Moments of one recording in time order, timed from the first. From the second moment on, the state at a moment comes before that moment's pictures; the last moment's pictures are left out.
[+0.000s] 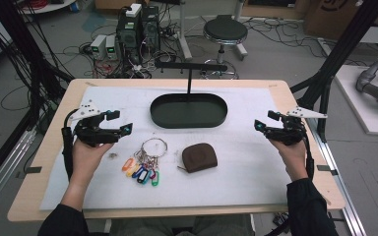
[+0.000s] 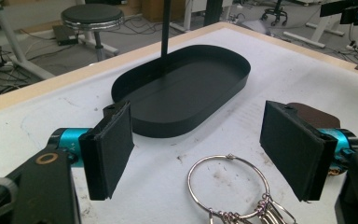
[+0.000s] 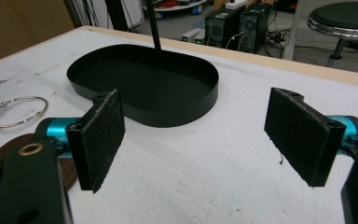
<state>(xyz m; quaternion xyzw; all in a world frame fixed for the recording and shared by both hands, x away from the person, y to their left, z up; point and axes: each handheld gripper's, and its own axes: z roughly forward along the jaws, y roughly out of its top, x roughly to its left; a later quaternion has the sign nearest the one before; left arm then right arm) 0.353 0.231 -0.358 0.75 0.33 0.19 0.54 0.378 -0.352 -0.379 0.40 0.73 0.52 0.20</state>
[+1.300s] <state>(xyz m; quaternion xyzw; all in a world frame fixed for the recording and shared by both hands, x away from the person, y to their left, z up) 0.390 0.178 -0.423 0.82 0.43 0.08 0.37 0.378 -0.353 -0.384 0.40 0.73 0.51 0.21</state>
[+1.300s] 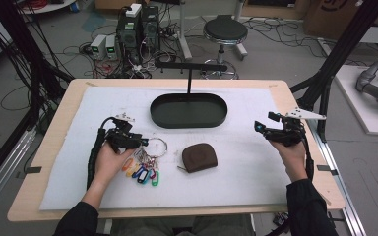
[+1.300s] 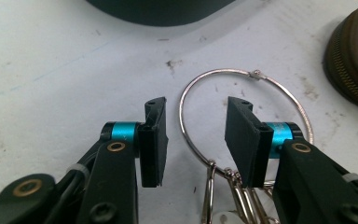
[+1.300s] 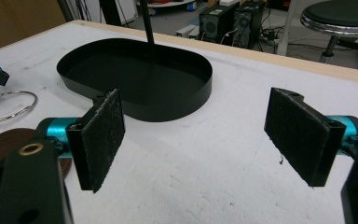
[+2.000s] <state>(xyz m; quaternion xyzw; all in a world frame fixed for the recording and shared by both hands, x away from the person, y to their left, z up) 0.379 0.150 -0.430 0.85 0.40 0.16 0.29 0.378 -0.350 -0.385 0.40 0.73 0.50 0.22</state>
